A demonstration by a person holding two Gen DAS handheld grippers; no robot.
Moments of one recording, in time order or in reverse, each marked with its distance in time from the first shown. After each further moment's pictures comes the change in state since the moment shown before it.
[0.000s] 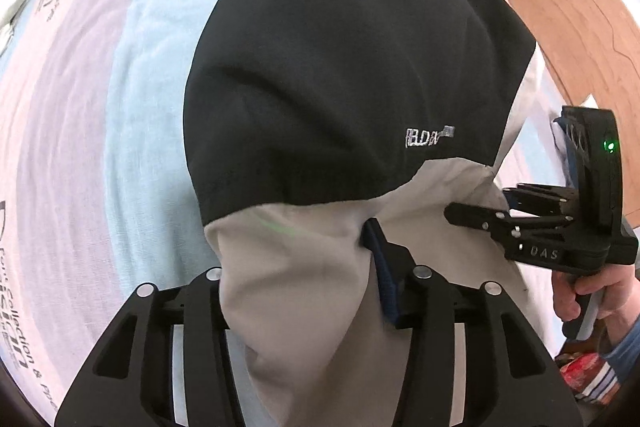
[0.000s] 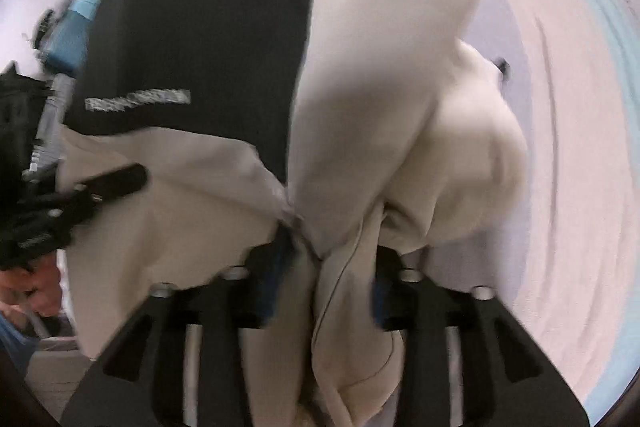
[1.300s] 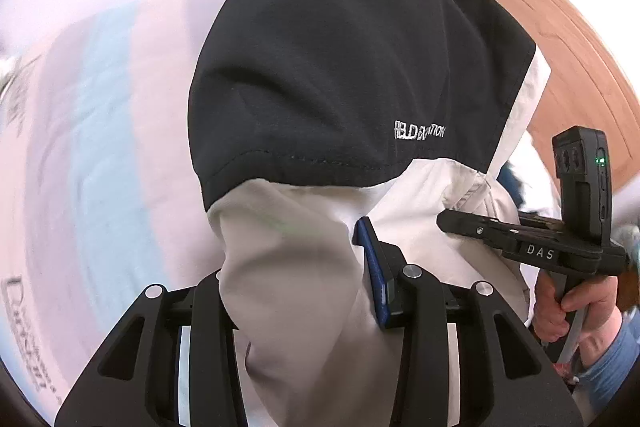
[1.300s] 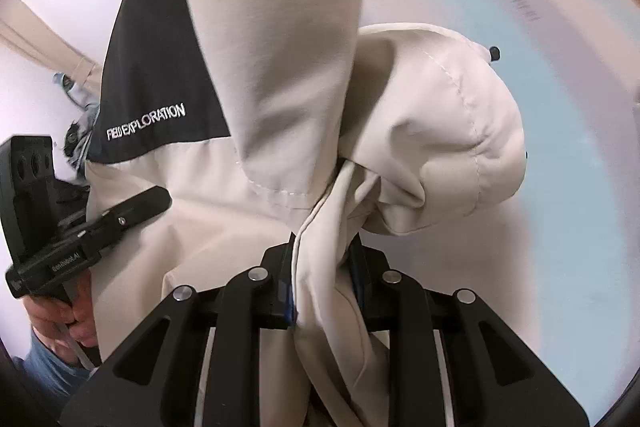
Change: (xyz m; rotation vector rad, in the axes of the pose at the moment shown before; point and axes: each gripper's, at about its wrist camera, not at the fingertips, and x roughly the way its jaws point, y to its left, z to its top) left arm -0.099 -0.156 0.030 0.195 -0.128 -0.105; right arm -0.201 -0.139 -0.090 0.234 -0.289 0.029
